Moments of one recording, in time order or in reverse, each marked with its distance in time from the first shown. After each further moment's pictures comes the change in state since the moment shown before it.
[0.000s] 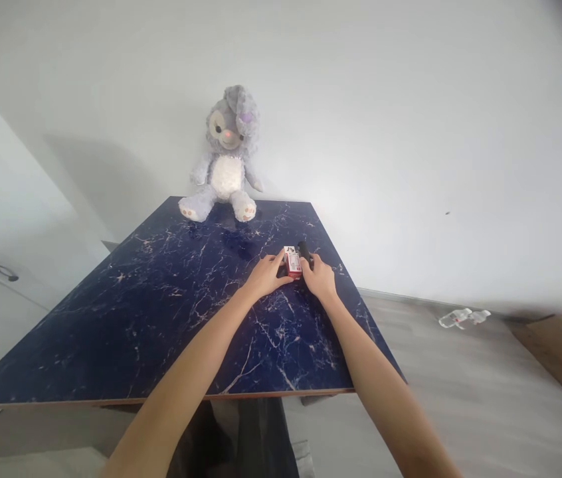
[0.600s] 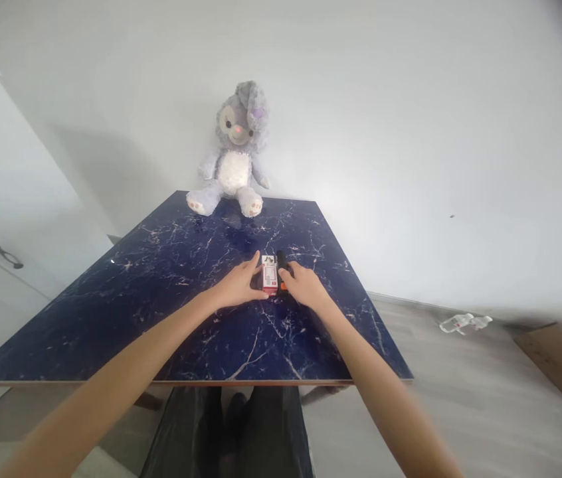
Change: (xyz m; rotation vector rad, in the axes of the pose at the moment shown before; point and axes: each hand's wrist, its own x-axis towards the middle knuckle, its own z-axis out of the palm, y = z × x) left_hand -0.087 -0.023 -0.061 -0.101 -0.190 -0.119; right_hand -0.052 -0.068 -0.007 -0.038 -0.317 -0.141
